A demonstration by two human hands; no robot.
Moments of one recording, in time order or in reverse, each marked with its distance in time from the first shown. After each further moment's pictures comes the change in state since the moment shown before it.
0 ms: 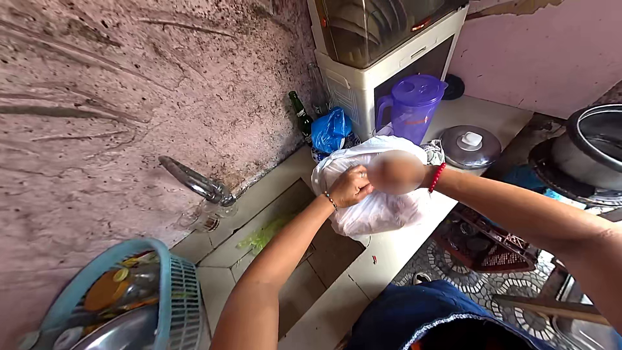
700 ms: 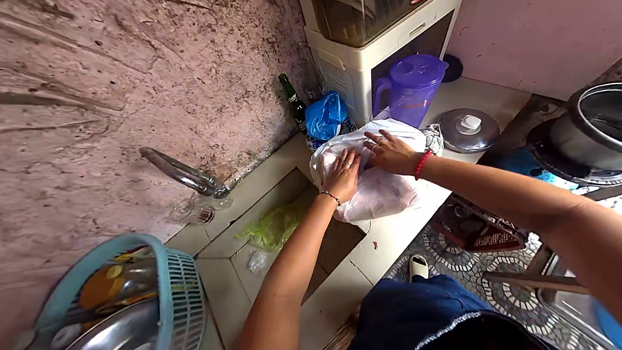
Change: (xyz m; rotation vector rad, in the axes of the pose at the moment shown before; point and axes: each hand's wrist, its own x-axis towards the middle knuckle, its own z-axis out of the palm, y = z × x) left_hand -0.015 0.015 0.017 0.160 -0.276 -0.651; right_hand 0.023 -0.007 0.009 -0.259 -0.268 0.286
